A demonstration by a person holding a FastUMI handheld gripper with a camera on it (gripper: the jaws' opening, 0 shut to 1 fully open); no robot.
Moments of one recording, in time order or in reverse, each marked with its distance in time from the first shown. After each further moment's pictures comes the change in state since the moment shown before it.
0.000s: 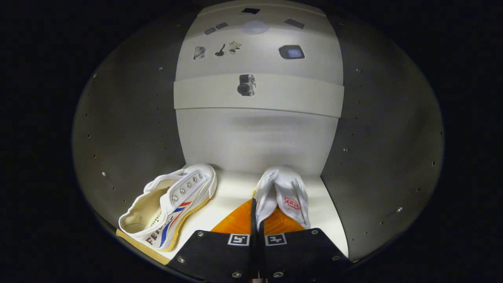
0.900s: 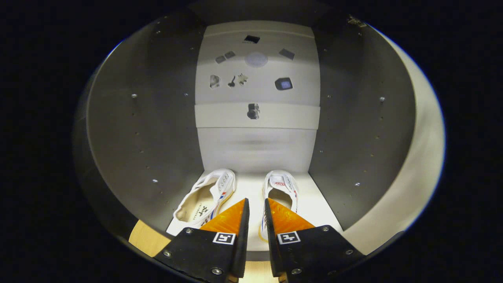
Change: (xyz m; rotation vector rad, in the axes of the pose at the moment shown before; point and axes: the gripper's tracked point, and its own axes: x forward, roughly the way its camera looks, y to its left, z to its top) arm -0.150 0.037 0.015 0.024 -0.121 -0.070
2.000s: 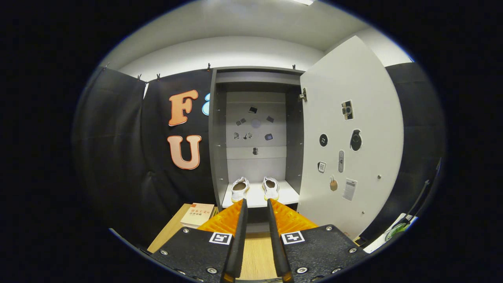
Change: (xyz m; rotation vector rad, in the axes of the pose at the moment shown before) arm -0.373 0.039 -0.029 0.058 -0.245 -0.119
